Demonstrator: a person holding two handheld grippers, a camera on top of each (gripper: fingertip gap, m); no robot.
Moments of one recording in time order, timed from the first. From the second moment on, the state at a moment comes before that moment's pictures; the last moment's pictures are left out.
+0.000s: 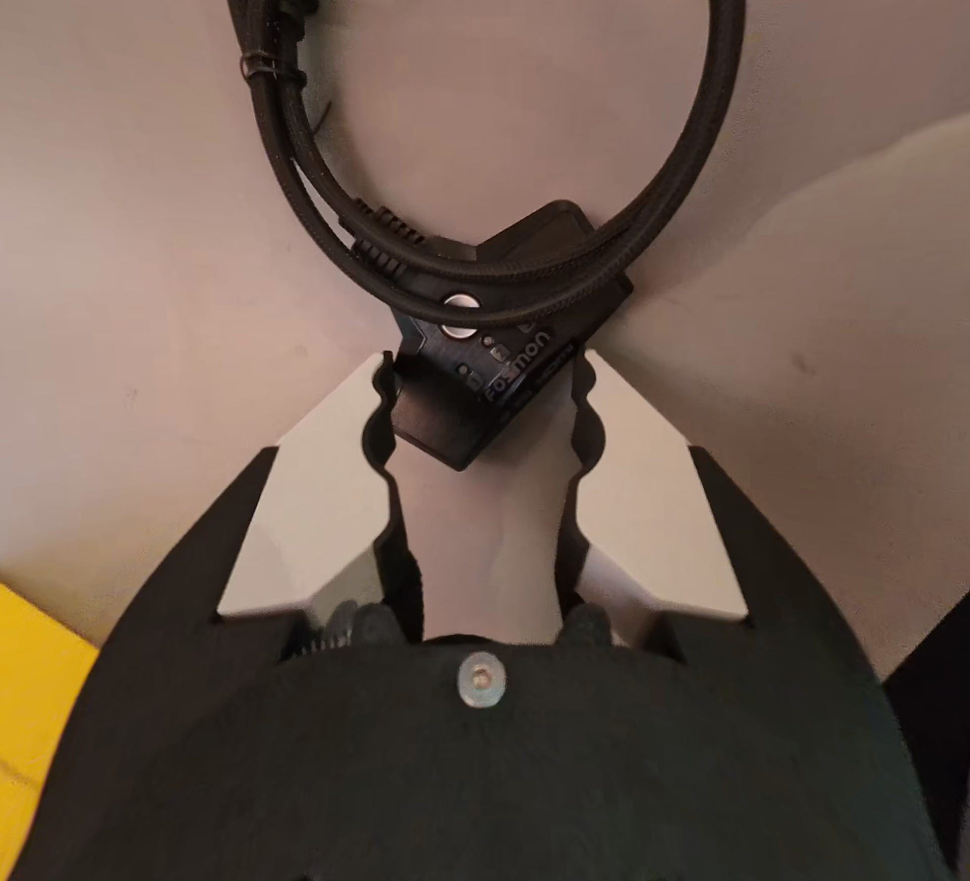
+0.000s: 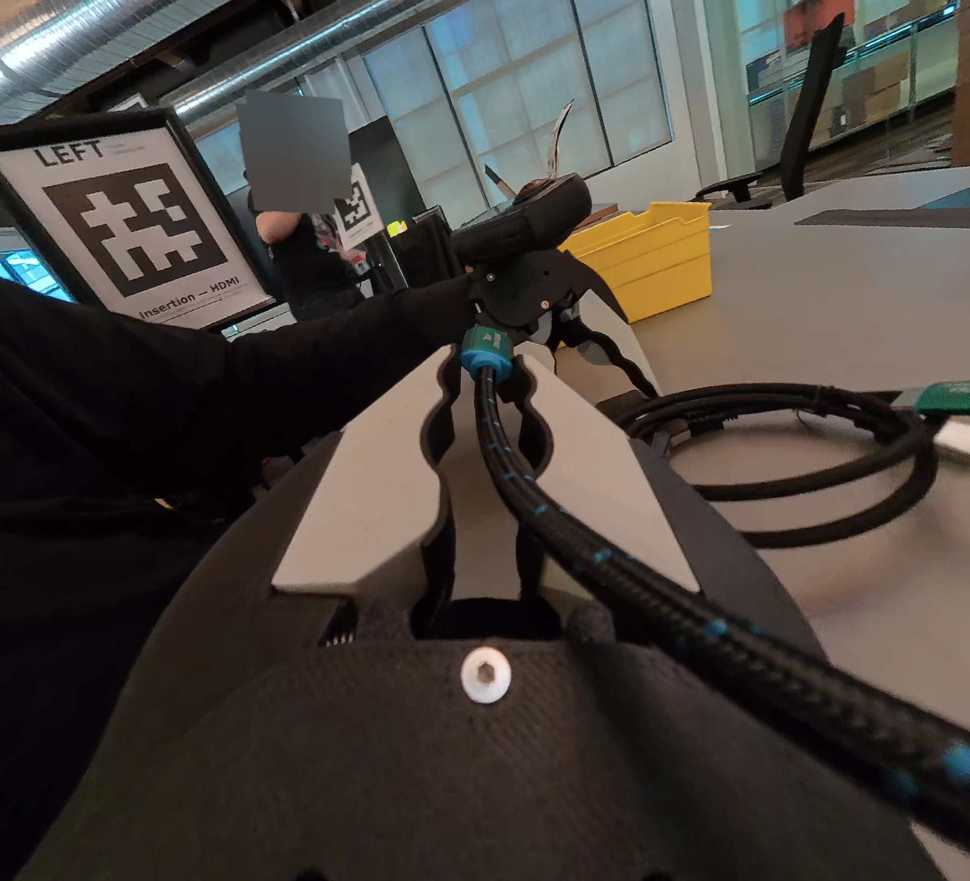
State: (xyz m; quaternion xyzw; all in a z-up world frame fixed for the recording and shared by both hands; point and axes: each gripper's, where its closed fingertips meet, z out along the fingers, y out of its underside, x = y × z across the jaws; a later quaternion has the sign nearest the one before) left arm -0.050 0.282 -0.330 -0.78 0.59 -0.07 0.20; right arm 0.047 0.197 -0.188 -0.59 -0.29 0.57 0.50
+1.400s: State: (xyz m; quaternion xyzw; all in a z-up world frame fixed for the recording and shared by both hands) left arm -0.050 0.174 -0.322 -0.87 0.44 -0.18 0.13; right arm 0.043 0.202 -0.224 -0.64 -0.33 0.49 0.49
